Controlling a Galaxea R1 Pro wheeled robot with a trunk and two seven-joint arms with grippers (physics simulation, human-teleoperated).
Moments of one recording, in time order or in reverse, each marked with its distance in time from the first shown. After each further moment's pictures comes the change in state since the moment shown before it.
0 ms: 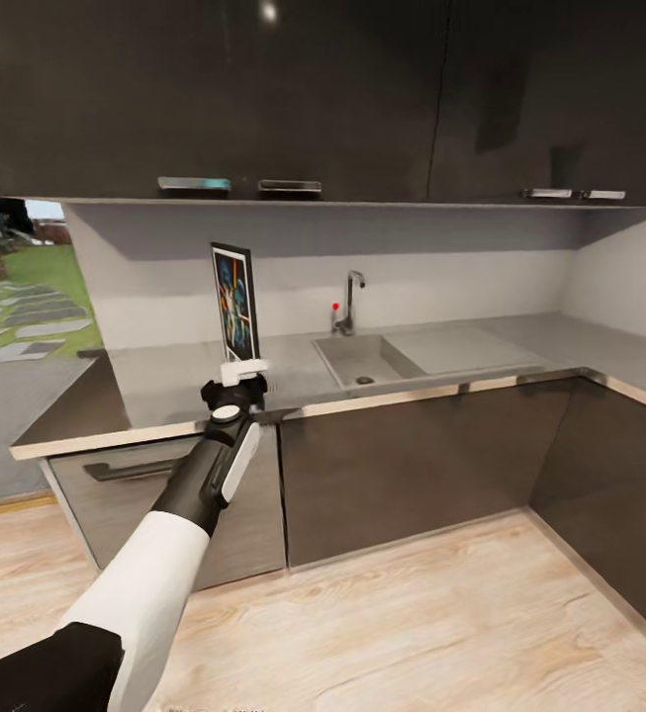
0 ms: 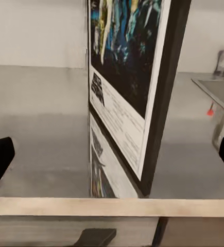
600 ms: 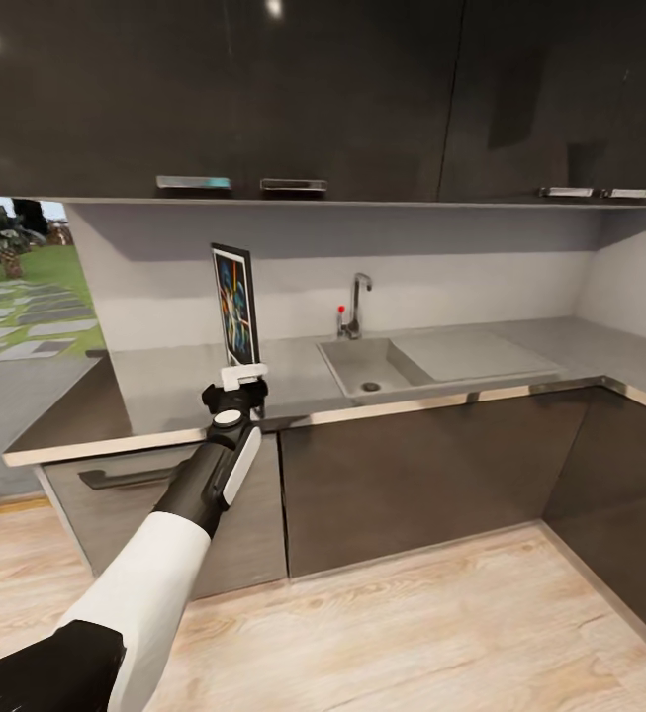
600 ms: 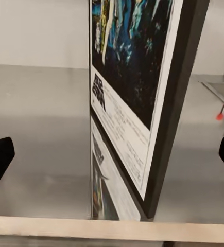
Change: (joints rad) left arm 0.000 0.000 0.000 0.040 0.001 -0.041 0.001; right arm 0.000 -0.001 -0.002 0.001 0.000 0.000 0.001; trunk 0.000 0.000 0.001
